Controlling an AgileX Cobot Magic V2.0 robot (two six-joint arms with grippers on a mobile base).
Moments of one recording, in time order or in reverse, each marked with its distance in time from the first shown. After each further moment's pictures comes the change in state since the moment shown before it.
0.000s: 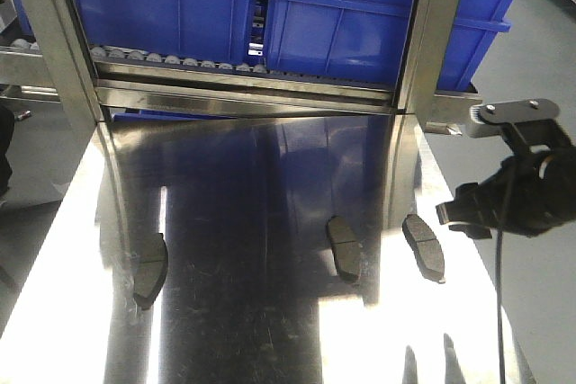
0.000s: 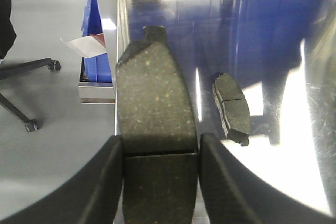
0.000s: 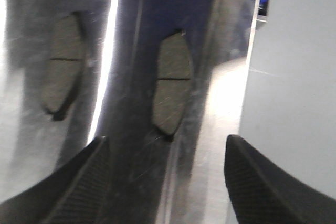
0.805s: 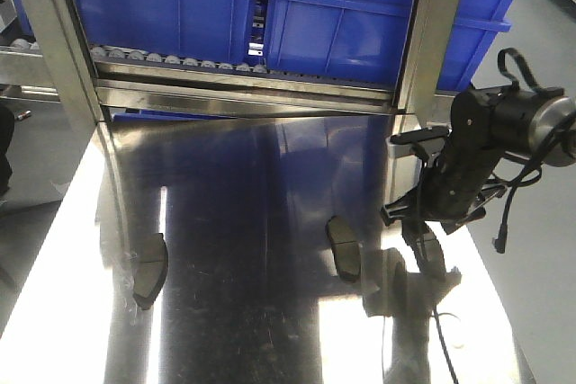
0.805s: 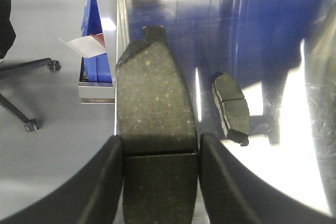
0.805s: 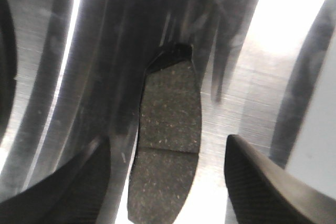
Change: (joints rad) left arm 0.000 0.000 0.000 0.000 0.000 0.000; right arm 0.038 0.567 -0.400 -0.060 0.207 -0.012
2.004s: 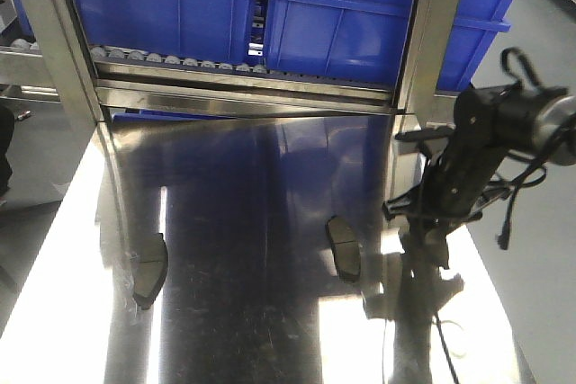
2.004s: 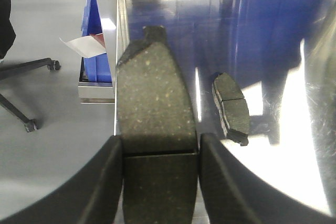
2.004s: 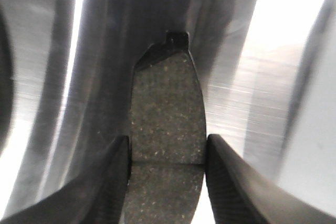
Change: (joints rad) left arm 0.000 0.000 0.000 0.000 0.000 0.000; right arm -0.014 -0.047 0.002 0.008 0.012 0.053
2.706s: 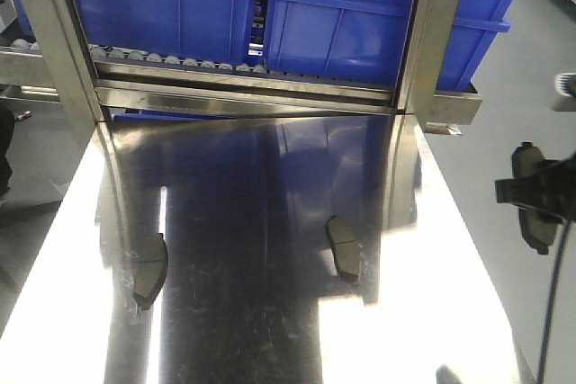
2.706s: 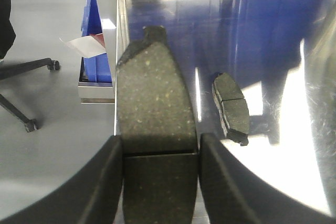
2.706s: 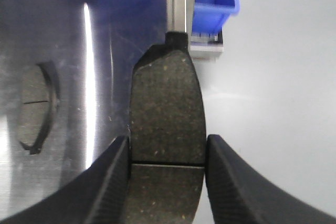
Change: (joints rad) left arm 0.000 0.000 0.000 0.000 0.000 0.000; right arm -0.123 -0.782 0.487 0.007 -0.253 0.054
